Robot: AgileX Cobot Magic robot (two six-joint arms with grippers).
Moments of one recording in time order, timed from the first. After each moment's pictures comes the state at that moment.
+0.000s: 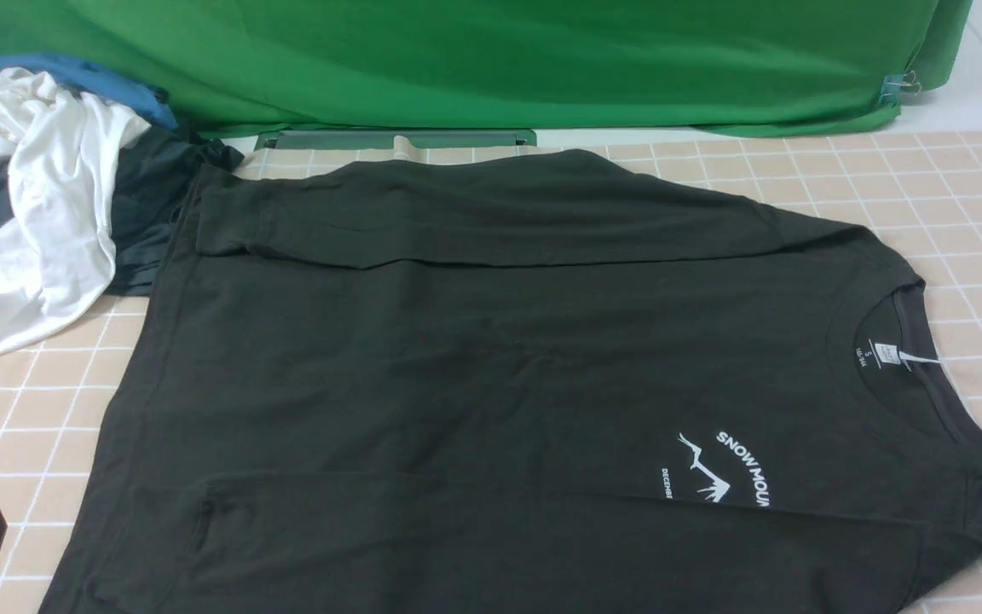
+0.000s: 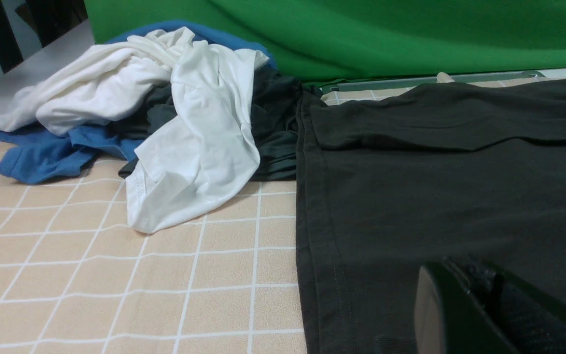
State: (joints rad) right arm 0.00 0.00 0.01 -0.10 0.25 0.02; left arm 0.02 0.00 0.01 -0.03 0.24 0.13
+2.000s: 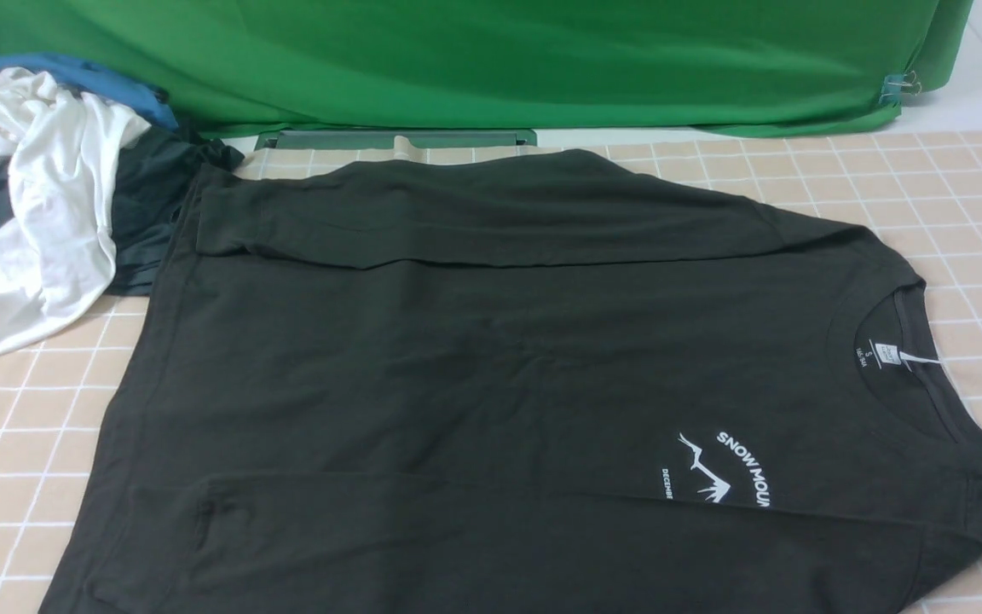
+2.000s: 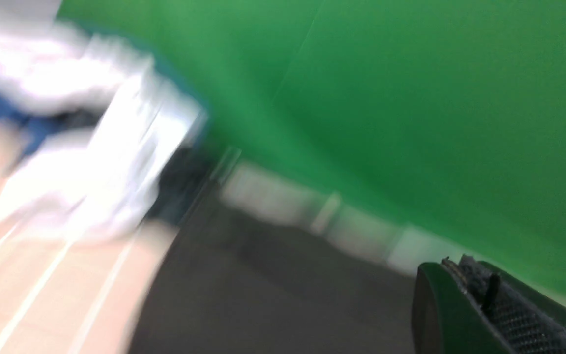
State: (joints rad) right arm 0.00 0.00 0.01 0.14 -0.23 0.41; left arm 0.02 0.35 -0.55 -0.13 0.59 -0.31
